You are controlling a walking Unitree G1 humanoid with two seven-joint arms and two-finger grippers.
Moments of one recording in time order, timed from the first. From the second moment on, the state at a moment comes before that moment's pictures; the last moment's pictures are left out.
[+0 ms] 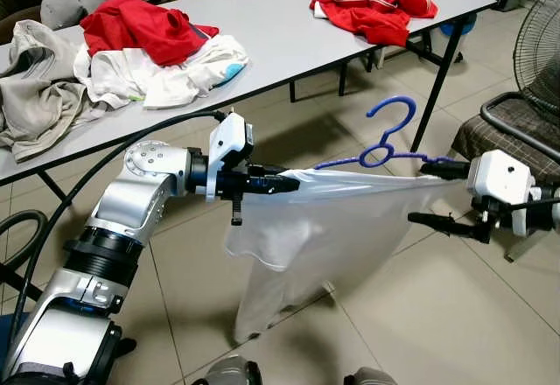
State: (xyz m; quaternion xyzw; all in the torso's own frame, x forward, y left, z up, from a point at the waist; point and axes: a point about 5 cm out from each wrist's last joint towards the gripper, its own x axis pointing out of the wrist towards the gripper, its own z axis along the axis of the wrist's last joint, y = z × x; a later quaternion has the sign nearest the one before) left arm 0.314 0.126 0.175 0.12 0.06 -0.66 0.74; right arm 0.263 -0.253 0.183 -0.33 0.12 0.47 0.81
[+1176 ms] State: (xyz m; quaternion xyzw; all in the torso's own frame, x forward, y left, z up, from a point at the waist) left arm 0.320 0.122 0.172 0.11 0.05 -0.65 0.75; right arm 0.248 -0.227 0.161 -0.34 0.14 0.49 0.79
